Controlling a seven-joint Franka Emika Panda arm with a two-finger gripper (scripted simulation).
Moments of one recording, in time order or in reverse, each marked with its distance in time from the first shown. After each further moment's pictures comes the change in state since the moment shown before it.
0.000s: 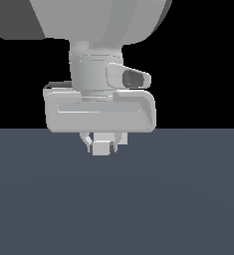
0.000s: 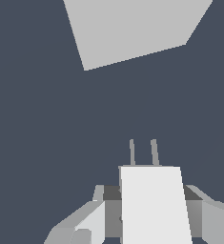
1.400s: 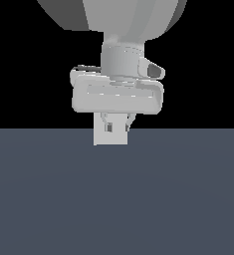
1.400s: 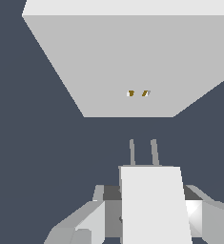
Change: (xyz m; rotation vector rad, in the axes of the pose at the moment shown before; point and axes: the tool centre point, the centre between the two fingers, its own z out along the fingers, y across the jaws) arm 0.058 0.026 -0.023 0.101 -0.006 -0.300
